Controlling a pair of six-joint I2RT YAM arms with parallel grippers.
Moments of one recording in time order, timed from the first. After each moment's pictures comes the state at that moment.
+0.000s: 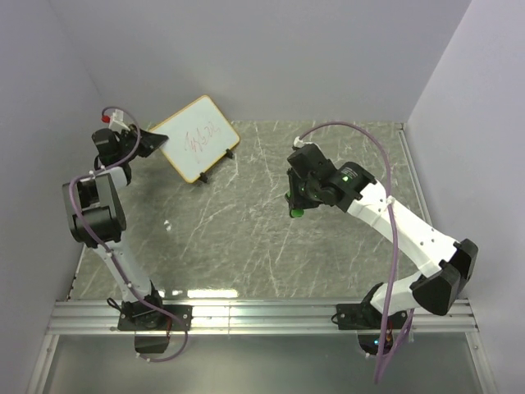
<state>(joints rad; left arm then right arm) 0.32 2.01 1.27 0.55 0.81 -0.75 0.77 1.38 1.45 -1.02 0.19 0.55</state>
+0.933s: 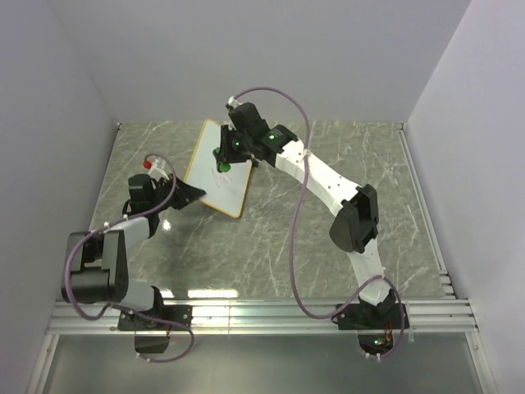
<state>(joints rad) 0.07 1.47 0.56 0.53 0.71 -0.72 0.76 2.11 2.19 -0.72 -0.06 0.52</state>
